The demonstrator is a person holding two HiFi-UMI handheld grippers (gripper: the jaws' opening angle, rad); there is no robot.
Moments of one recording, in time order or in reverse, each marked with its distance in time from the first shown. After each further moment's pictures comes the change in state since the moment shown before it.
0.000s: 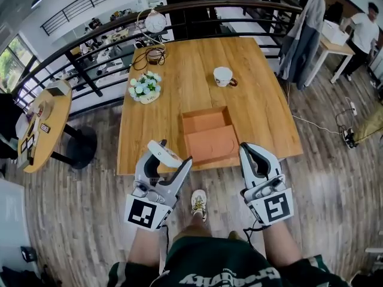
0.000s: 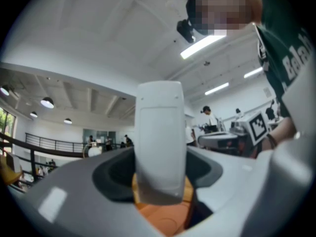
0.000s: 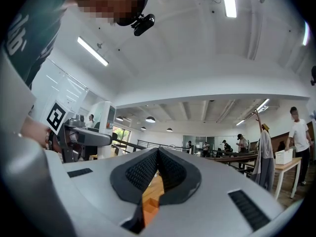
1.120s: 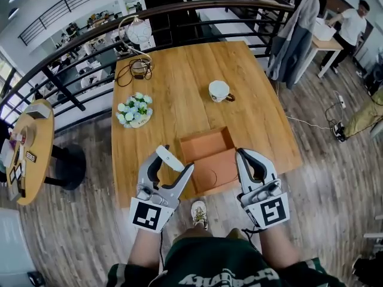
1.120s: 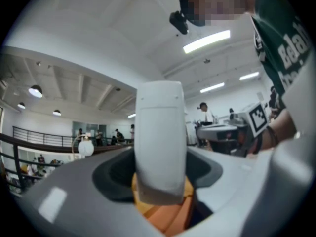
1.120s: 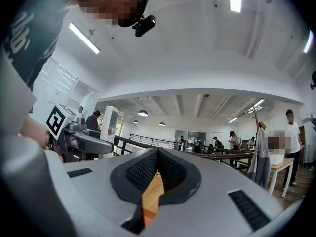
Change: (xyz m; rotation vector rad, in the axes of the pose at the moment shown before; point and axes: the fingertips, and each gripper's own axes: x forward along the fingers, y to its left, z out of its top) left arm 0.095 0.100 -0.049 -0.060 0.046 -0.113; right arm 0.121 -0.034 -0.030 -0.016 0.072 -0.093
